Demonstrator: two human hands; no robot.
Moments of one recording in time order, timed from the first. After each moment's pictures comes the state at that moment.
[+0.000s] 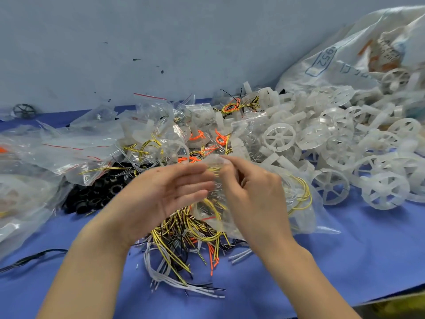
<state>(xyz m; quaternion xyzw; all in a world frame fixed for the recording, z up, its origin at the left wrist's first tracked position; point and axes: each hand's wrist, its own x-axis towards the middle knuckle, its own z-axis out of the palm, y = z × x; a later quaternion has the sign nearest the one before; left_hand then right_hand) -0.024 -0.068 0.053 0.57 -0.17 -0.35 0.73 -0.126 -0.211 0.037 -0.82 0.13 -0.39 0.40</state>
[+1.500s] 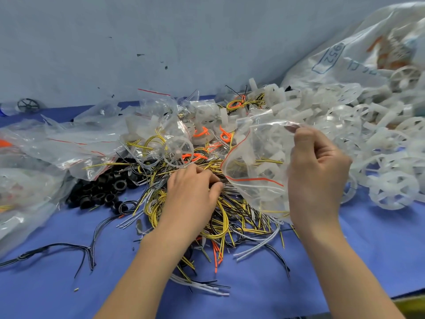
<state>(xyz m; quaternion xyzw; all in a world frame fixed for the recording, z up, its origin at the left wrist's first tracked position) -0.038 -0.111 0.015 0.92 -0.30 0.10 0.21 -0.130 -0.251 0.056 -0.62 0.18 -0.52 0.55</state>
